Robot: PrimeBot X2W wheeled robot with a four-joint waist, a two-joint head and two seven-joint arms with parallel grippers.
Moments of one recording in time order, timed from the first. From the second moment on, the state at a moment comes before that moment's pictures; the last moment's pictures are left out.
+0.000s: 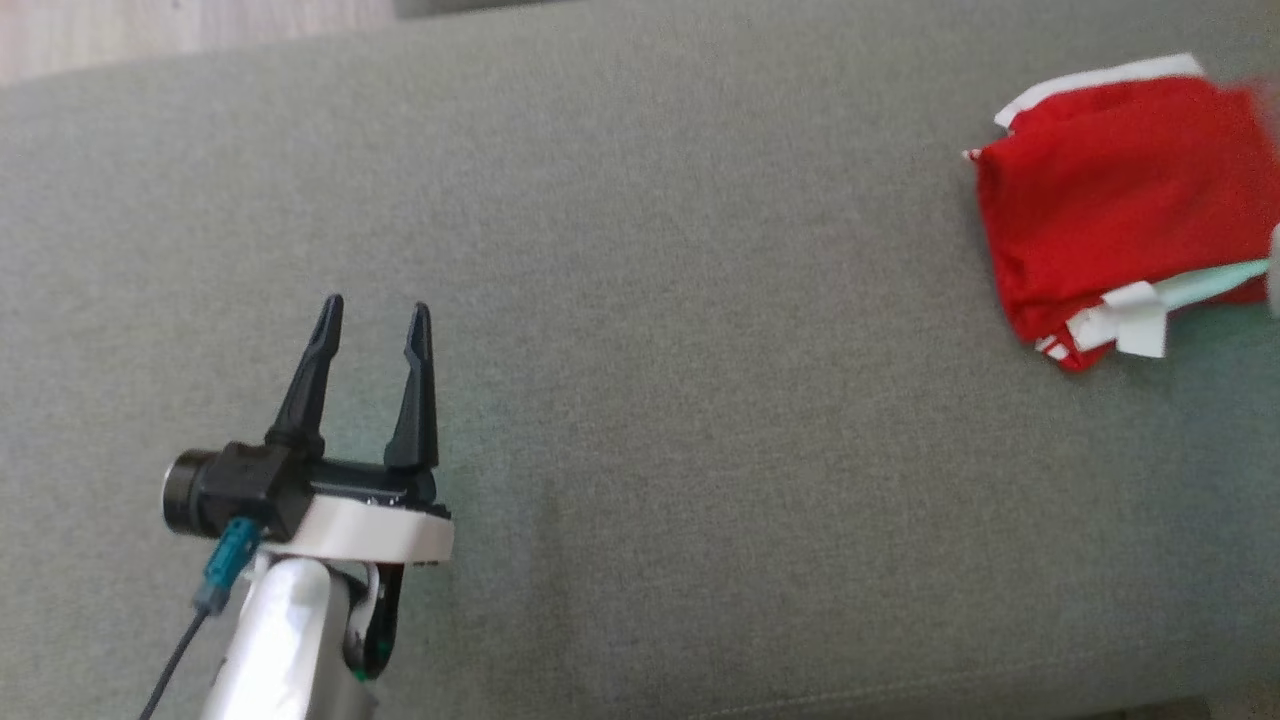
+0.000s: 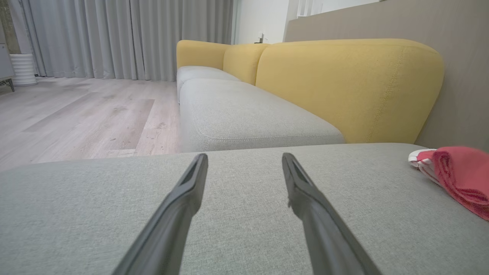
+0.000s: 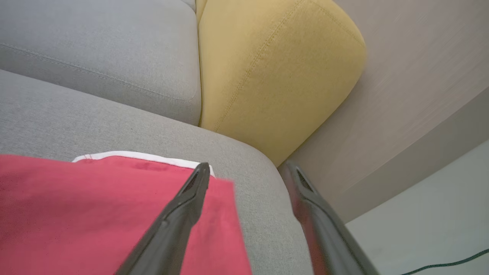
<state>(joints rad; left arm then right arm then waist) -0.25 0.08 -0.16 0.27 -0.18 -0.10 -0.26 -0.76 -0.39 -0.17 0.83 -0.34 0.13 -0.09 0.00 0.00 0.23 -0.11</state>
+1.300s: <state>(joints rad) -0.05 0.05 -0.15 0.31 -0.20 -0.06 -0.26 -0.12 -0.05 0.04 0.39 0.17 0.13 -0.25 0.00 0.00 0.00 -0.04</state>
